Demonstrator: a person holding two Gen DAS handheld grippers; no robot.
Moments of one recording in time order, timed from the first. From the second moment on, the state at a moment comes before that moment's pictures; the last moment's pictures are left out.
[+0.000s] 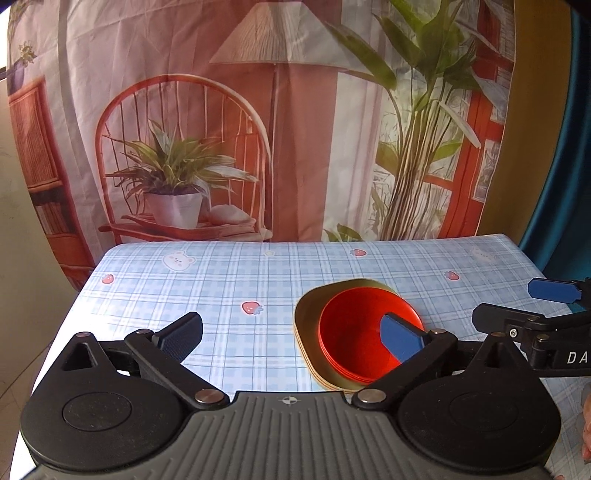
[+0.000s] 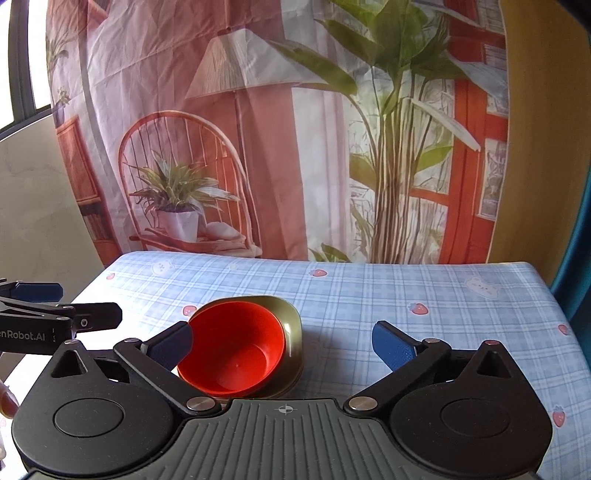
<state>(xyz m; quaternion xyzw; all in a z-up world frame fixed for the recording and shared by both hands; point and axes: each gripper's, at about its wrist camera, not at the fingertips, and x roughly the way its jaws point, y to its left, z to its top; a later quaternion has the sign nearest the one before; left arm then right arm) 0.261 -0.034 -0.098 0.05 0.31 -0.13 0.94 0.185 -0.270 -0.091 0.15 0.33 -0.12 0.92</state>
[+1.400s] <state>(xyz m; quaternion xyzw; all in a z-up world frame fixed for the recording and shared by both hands) 0.035 -0.027 0.040 0.06 0.15 -0.07 0.98 -0.002 -0.201 0.083 0.11 0.21 -0.14 0.96</state>
